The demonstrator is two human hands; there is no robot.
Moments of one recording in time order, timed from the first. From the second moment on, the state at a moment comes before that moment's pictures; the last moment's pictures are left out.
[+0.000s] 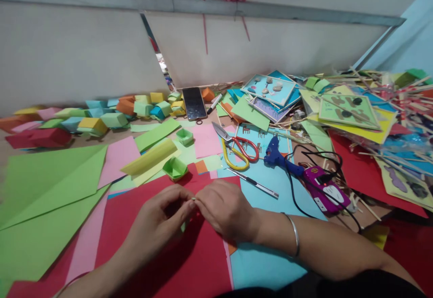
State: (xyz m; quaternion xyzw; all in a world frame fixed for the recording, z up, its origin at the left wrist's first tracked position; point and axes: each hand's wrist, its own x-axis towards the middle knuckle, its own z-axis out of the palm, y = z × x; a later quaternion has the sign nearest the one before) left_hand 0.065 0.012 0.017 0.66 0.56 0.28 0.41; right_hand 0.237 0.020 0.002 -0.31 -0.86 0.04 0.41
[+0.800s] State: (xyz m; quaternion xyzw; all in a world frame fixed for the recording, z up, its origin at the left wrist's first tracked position) left_hand 0.068 0.010 0.022 0.56 0.55 0.24 0.57; right_hand 0.240 0.020 0.016 -0.22 -0.88 -0.15 0.39
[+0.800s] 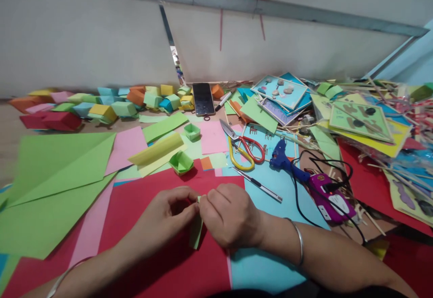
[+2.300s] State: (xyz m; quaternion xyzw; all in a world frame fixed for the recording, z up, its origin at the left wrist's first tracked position) left_hand 0.062 0.008 0.020 0.74 0.50 0.34 0.31; right_hand 0.239 0.020 0.009 -0.38 -0.84 0.15 0.37
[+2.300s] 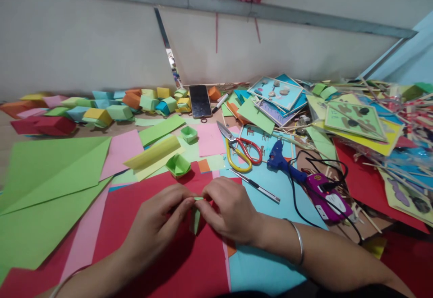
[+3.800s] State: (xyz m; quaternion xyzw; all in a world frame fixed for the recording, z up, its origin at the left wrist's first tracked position) left_hand 0.067 0.011 0.025 0.51 0.55 0.31 0.59; right_hand 0.234 0.027 0.016 -0.48 -0.49 0.62 0.38
